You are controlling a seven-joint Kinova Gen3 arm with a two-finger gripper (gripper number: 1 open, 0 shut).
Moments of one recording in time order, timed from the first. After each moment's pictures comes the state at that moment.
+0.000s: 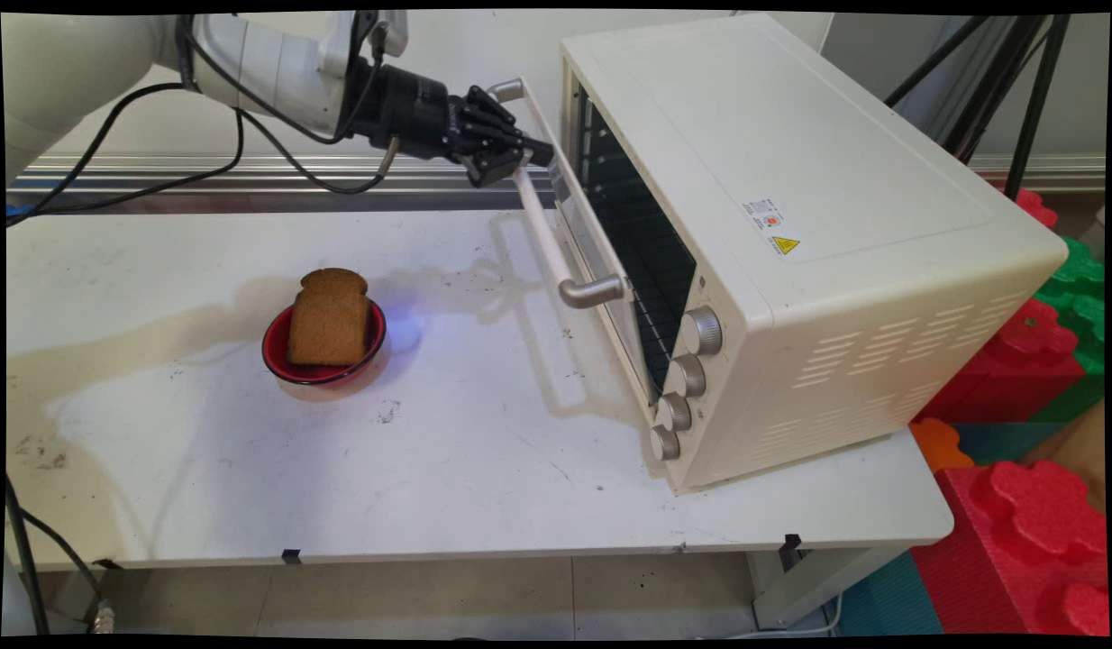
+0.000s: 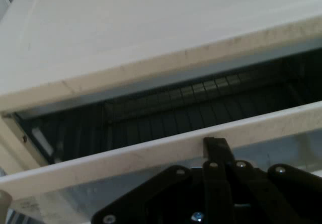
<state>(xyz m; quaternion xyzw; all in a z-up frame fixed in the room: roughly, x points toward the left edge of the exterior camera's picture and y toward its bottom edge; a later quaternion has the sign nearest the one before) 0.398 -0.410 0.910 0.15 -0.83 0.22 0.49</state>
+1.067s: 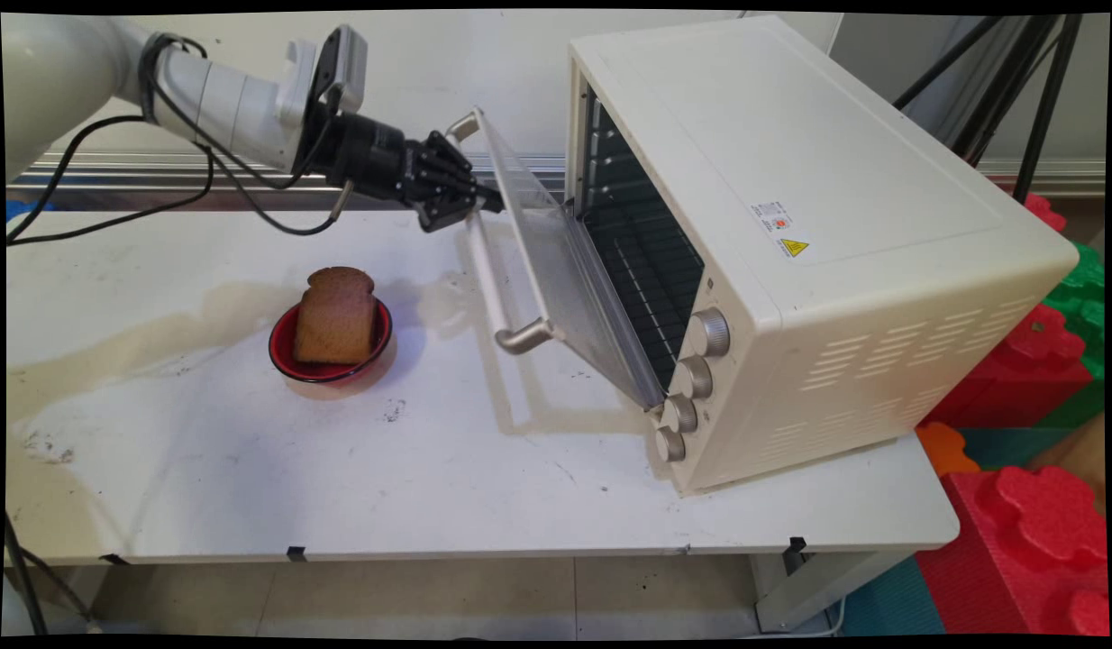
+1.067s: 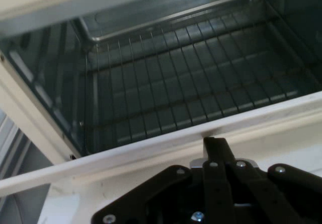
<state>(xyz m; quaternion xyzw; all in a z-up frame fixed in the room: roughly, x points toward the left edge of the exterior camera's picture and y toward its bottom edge) 0.441 -0.385 0.877 0.13 -0.86 0.21 0.45</state>
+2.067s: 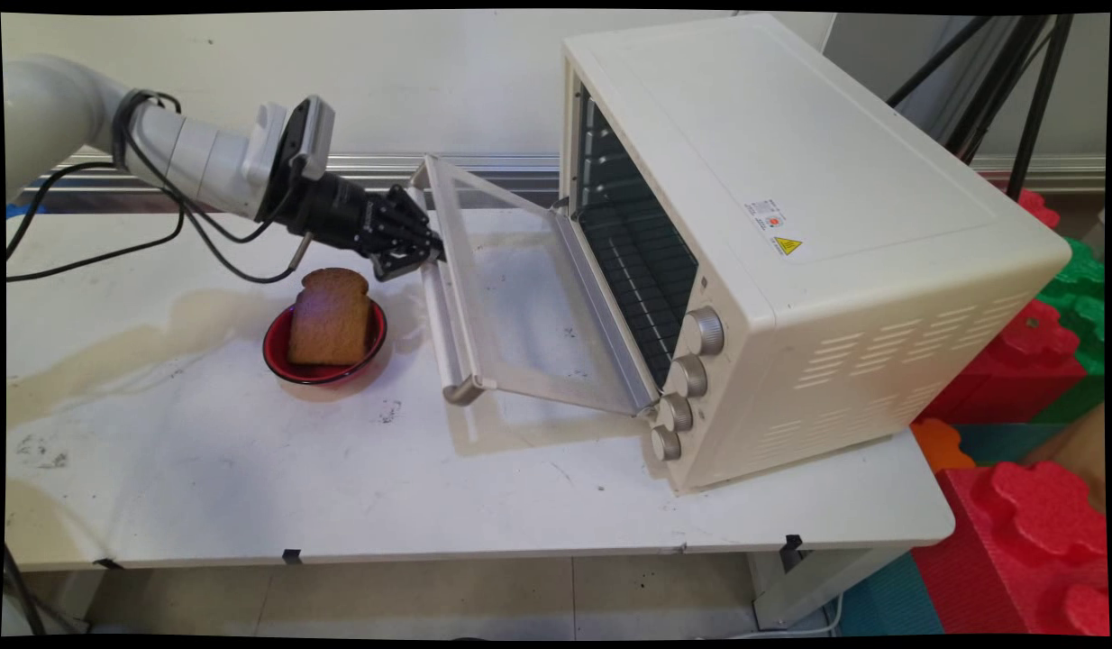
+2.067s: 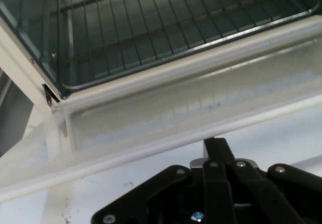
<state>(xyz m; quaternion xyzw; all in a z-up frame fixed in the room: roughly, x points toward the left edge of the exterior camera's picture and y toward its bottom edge) 0.482 -0.366 0.834 0.12 -0.88 0.19 0.42</state>
